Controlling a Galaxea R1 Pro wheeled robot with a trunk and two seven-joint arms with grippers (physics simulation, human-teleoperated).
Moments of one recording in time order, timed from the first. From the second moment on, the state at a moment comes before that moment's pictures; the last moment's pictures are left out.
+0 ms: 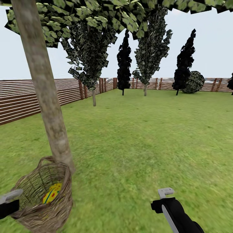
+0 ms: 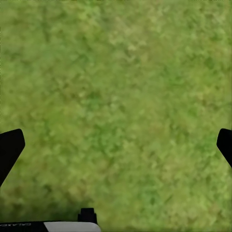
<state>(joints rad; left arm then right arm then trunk) -0.43 0.45 0.47 -0.63 0.02 0.60 -0.26 -0.26 -0.07 0.17 -1.16 -0.11 0.85 -0.20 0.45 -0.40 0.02</state>
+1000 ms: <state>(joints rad) -0.43 0.51 0.46 -0.62 -0.01 0.66 -0.43 -0.26 -0.07 0.17 -1.16 -0.11 0.85 -0.20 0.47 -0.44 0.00</state>
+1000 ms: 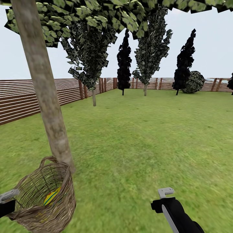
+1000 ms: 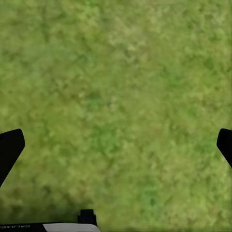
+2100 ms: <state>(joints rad) -0.43 0.51 0.46 -0.62 -0.01 0.67 -0.43 -0.26 -0.07 0.17 -1.16 -0.11 0.85 -0.20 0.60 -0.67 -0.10</state>
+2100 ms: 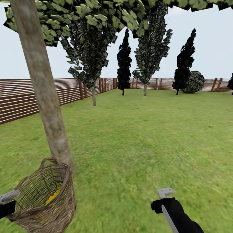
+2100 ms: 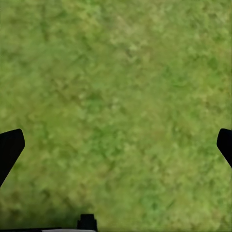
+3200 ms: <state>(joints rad) -0.43 0.49 0.46 -0.62 -0.01 0.67 -0.43 -0.26 -0.07 0.17 -1.16 -0.11 0.85 -0.20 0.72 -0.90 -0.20</state>
